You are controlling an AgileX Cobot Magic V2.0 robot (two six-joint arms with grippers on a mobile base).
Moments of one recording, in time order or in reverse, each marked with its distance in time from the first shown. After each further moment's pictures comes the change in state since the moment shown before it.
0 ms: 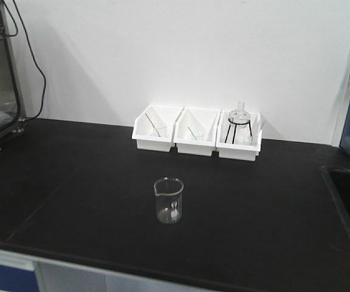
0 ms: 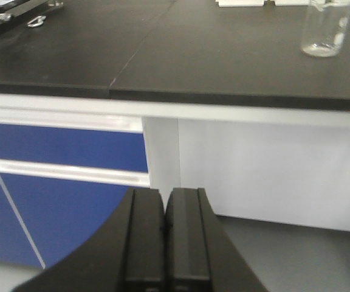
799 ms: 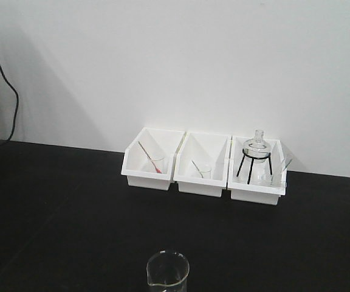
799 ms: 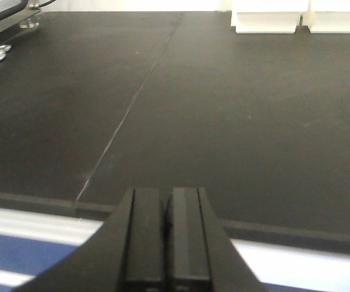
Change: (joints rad) left arm 0.000 0.000 0.000 0.000 0.000 0.000; right arm 0.000 0.000 0.000 0.000 0.000 0.000
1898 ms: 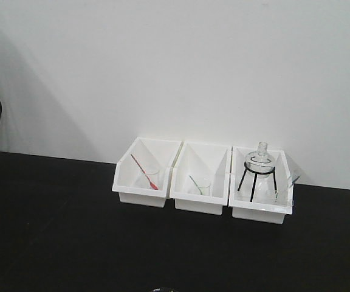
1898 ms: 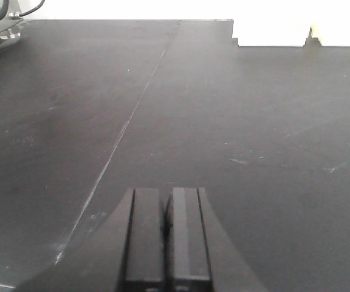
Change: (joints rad) left arm 0.000 0.000 0.000 0.000 0.000 0.000; right arm 0.000 0.000 0.000 0.000 0.017 0.000
